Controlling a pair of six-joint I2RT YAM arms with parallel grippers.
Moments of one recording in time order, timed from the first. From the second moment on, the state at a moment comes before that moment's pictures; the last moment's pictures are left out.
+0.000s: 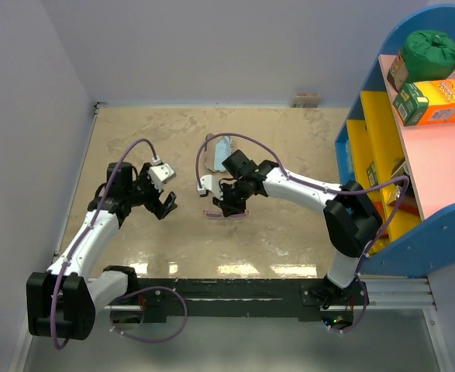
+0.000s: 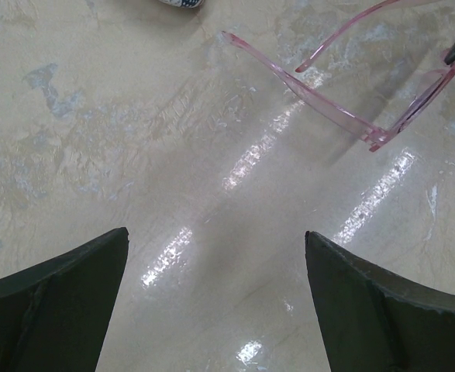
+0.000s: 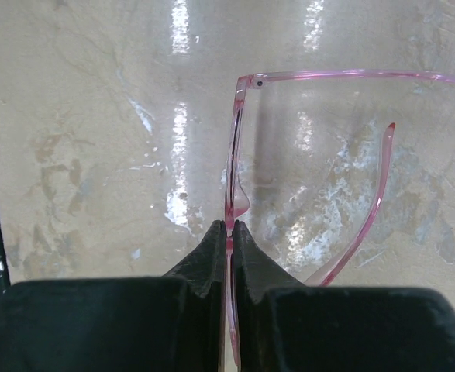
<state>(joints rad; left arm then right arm) -0.08 1.06 0.64 -0.32 0.58 0.56 0.79 1.79 1.30 -0.62 -0.47 -0.65</state>
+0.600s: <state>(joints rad) -0.07 1.05 0.64 -0.32 0.58 0.56 0.79 1.59 1.32 -0.70 -0.48 -0.68</state>
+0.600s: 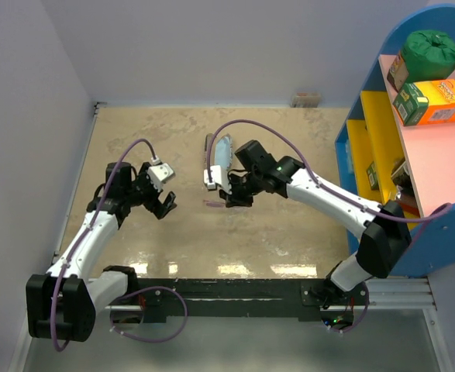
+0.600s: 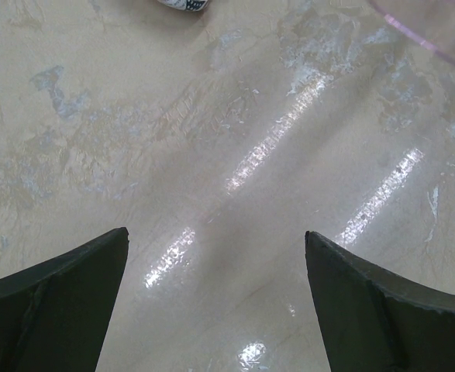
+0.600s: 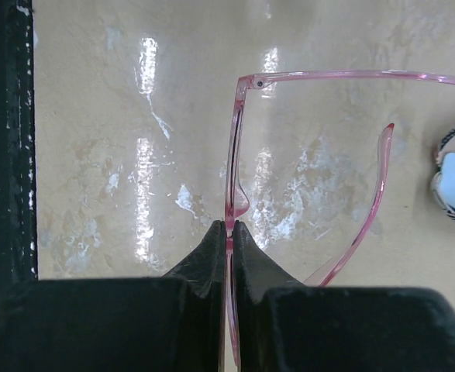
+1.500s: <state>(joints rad) -0.20 1.22 0.87 -0.42 0.51 0.56 0.79 1.58 1.23 -0.70 -0.56 -0.75</state>
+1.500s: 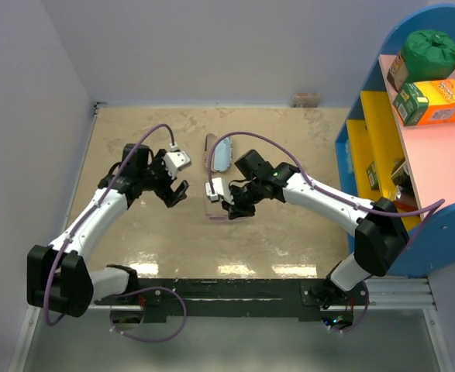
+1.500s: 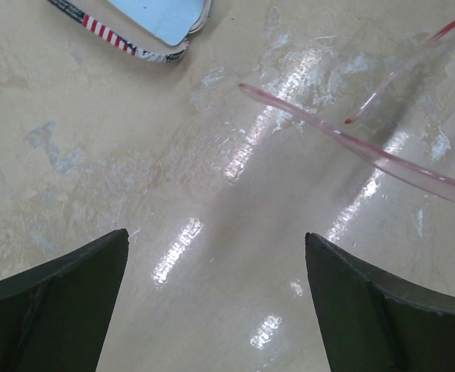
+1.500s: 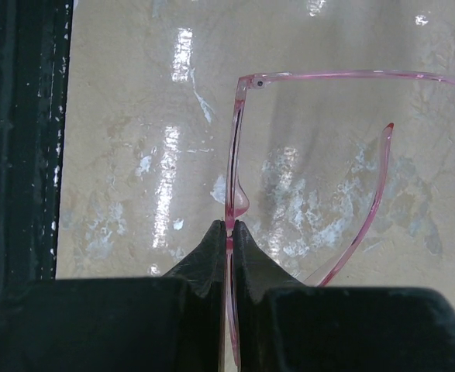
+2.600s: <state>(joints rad) -0.34 1.54 1.32 -0.59 0.50 0.50 0.79 1.53 1.17 -0.71 -0.63 -0.86</state>
